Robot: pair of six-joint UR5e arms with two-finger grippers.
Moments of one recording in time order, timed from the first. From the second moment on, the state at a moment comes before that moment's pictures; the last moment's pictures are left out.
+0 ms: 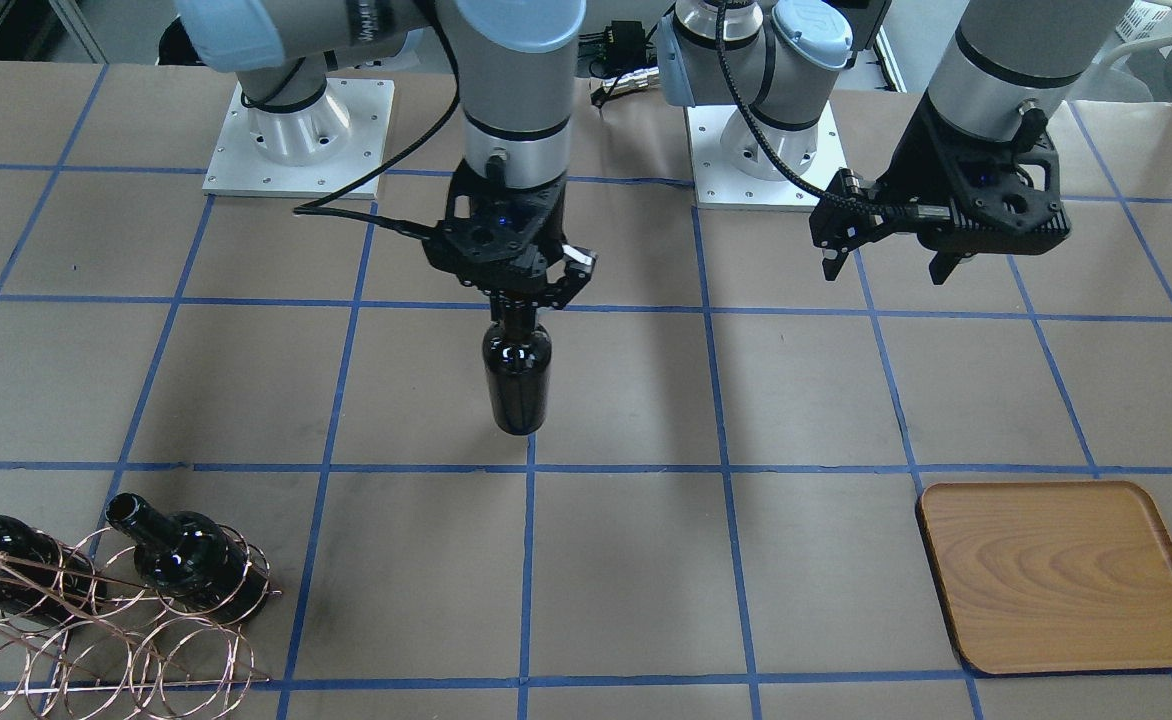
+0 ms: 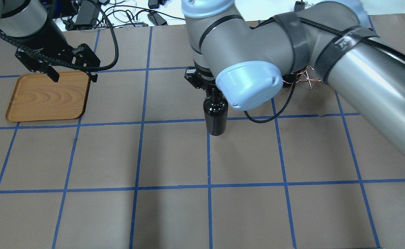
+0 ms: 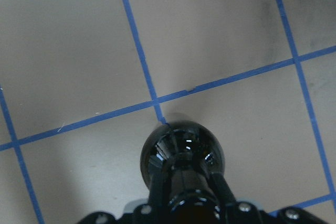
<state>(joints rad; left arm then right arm) -1.47 -1.56 -1.55 -1.55 1.60 0.14 2.04 -1.33 1.49 -1.83 -1.66 0.75</state>
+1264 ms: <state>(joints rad) -1.19 -1.57 -1.55 -1.55 1.61 0.40 2.22 -1.15 1.31 -1.78 -1.65 0.99</state>
